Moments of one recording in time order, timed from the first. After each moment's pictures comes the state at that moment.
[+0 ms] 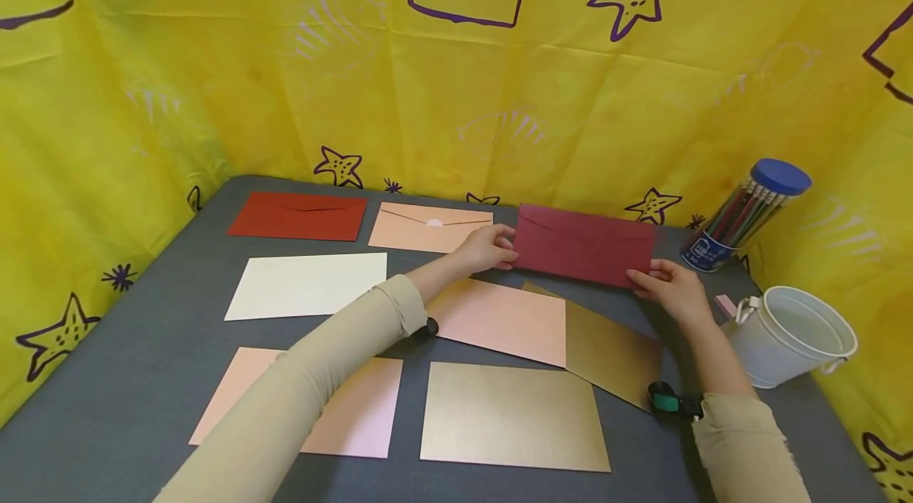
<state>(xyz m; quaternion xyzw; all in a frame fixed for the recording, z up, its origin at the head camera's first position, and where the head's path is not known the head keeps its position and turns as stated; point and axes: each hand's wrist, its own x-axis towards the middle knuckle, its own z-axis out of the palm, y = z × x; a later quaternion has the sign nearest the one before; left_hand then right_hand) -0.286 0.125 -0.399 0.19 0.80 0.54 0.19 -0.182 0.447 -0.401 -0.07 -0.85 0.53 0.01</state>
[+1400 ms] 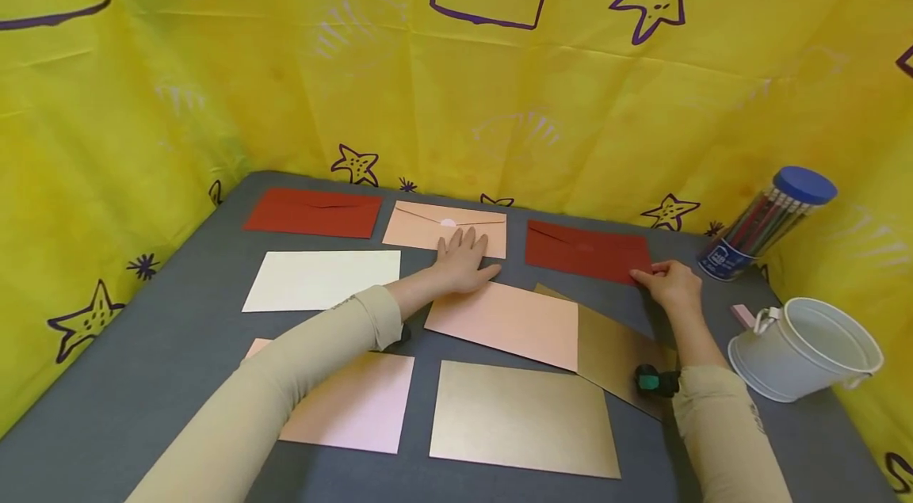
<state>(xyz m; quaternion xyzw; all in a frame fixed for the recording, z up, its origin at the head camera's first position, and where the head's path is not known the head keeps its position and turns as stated) -0.262 0.073 -0.401 0.21 0.95 0.19 0.13 -0.210 0.426 -0.401 -0.16 -0.96 0.24 0.01</state>
